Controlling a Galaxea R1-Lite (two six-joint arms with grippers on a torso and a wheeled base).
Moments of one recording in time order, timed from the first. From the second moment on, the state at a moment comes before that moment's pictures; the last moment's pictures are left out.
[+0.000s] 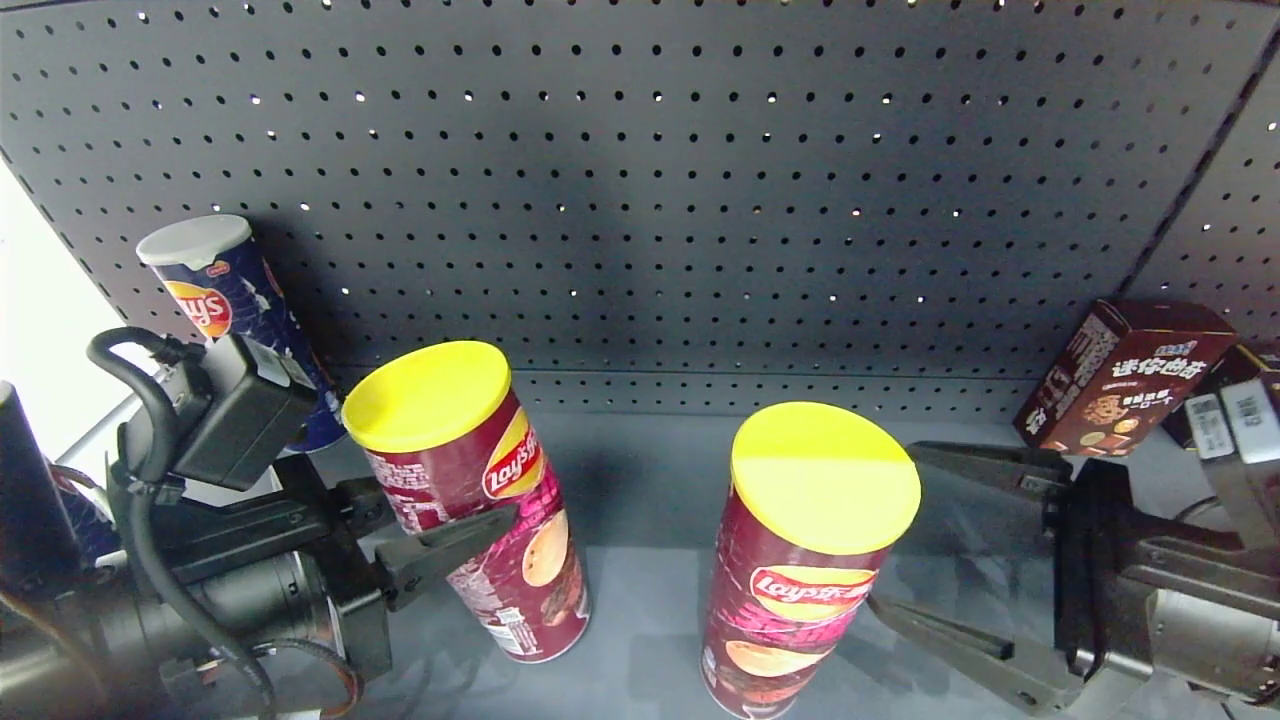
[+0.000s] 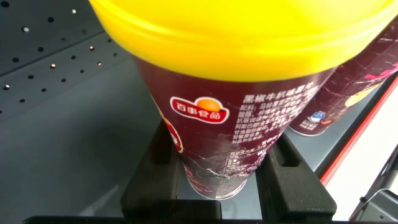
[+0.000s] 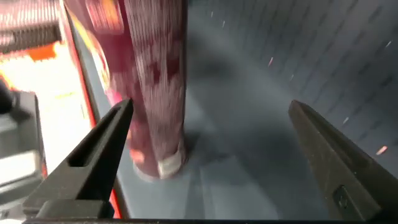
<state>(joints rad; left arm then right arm) -0.54 1.25 -0.50 -0.56 -0.23 0.05 0.64 1.27 -0.41 -0.85 0.38 -0.22</state>
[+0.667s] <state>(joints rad) -0.54 1.23 -0.49 -0.56 -0.23 0.05 0.58 1.17 -0.63 -0.66 0.10 -0.22</state>
